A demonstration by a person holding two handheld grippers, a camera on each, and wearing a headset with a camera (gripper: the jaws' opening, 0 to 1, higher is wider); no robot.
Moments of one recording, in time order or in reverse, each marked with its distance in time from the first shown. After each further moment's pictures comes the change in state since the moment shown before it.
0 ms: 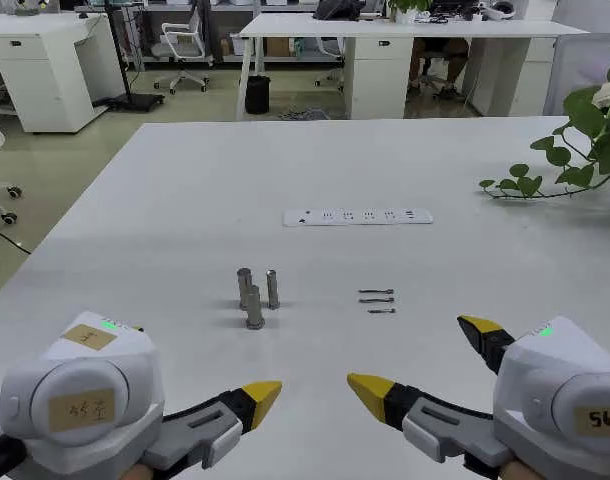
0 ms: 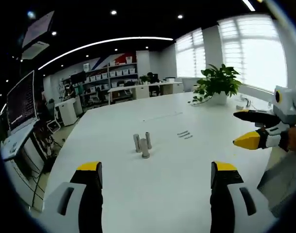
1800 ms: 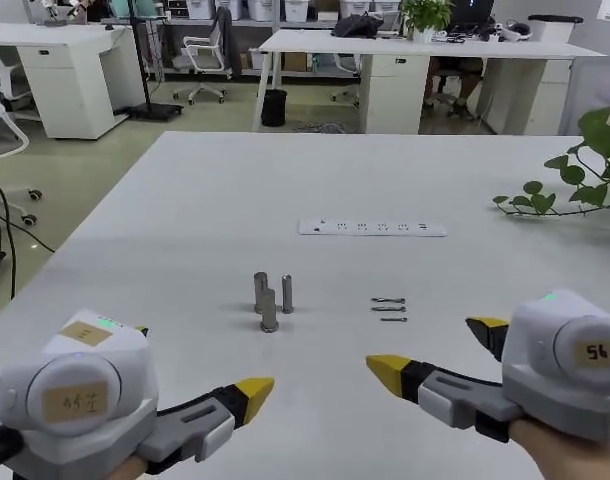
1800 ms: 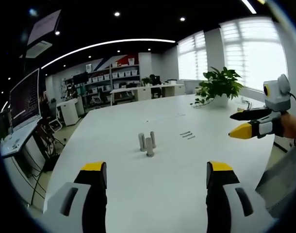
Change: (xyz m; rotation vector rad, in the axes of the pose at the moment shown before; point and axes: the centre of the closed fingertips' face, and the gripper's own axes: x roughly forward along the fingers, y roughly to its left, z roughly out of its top) left arm 0.009 0.009 -0.004 -0.013 0.002 -0.009; right arm 0.011 -0.012 0.009 0.129 0.091 0.039
